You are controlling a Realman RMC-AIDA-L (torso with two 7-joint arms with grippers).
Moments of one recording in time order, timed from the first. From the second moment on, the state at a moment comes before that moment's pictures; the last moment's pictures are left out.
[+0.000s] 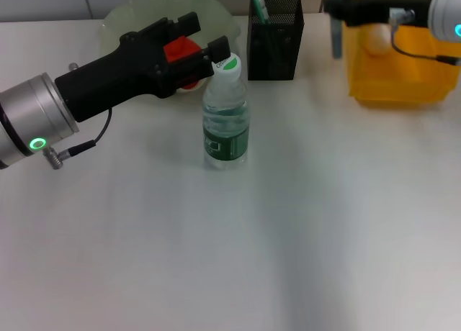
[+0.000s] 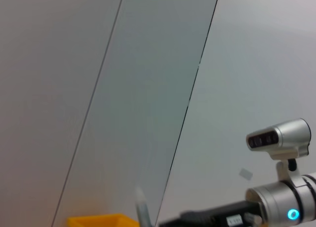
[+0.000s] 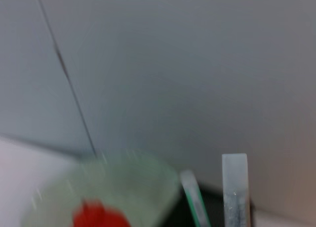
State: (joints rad) left arm -0.40 -2.07 1.28 0.69 1.13 1.35 -1.31; right arm 0.52 2.08 -1.22 -1.12 -2.00 -0.84 2.19
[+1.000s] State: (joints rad) left arm -0.40 -2.07 1.27 0.69 1.13 1.36 -1.31; right arm 0.83 2.09 -1.22 -0.38 -0.87 -0.76 0.82
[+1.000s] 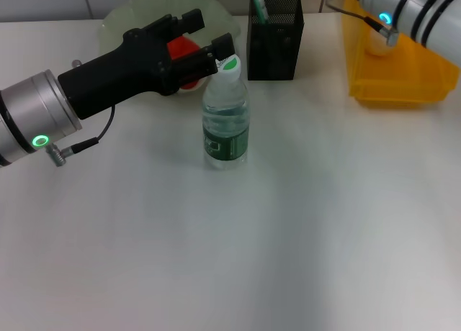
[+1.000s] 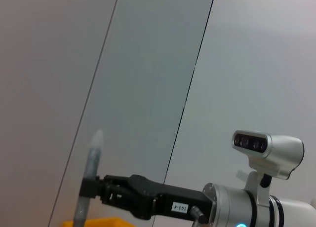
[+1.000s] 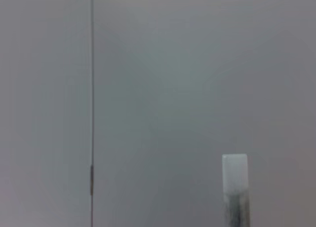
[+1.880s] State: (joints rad) left arm -0.40 -2.07 1.25 0.69 1.13 1.36 -1.30; right arm 0.67 2.08 -1.30 -0.55 -0.89 -0.80 1.09
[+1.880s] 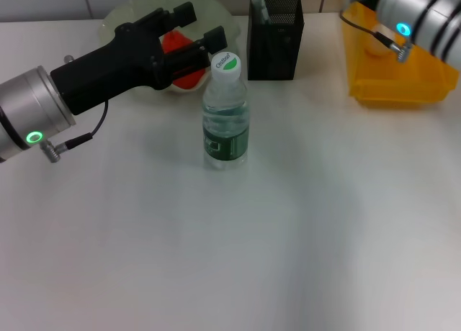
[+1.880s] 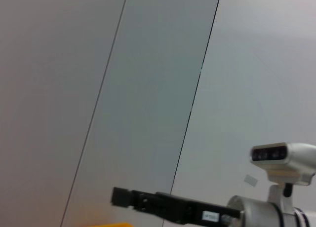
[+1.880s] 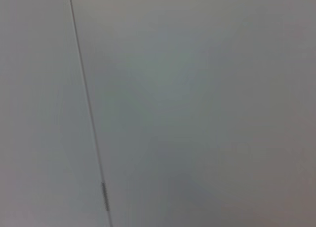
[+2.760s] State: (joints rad) left arm -0.39 -2.07 1.25 0.66 1.13 1.59 -1.17; right arm 0.34 2.05 -0.88 -0.95 -1.53 -1.69 1.49
